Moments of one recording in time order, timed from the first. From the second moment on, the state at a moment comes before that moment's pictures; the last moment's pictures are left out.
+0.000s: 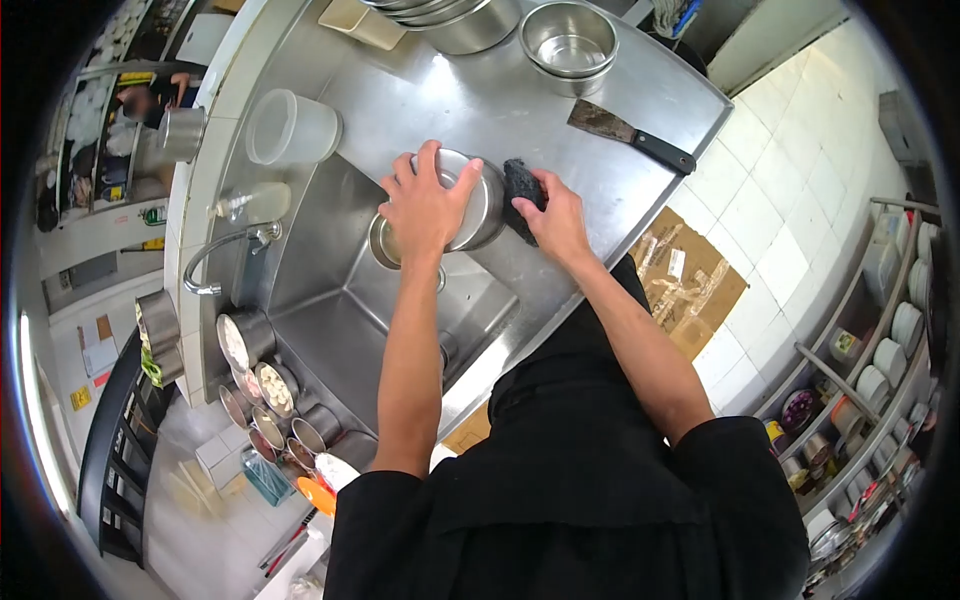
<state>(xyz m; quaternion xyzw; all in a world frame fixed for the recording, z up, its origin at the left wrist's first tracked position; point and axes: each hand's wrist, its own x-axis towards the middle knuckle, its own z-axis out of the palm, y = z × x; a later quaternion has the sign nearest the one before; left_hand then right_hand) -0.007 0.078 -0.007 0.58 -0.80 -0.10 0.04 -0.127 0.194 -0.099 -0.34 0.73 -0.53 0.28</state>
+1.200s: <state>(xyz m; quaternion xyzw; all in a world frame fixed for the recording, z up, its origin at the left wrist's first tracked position) -0.014 0.064 -0.009 0.52 -0.85 -0.08 0.05 -0.137 0.231 -0.096 -0.27 0.73 -0.52 0.36</state>
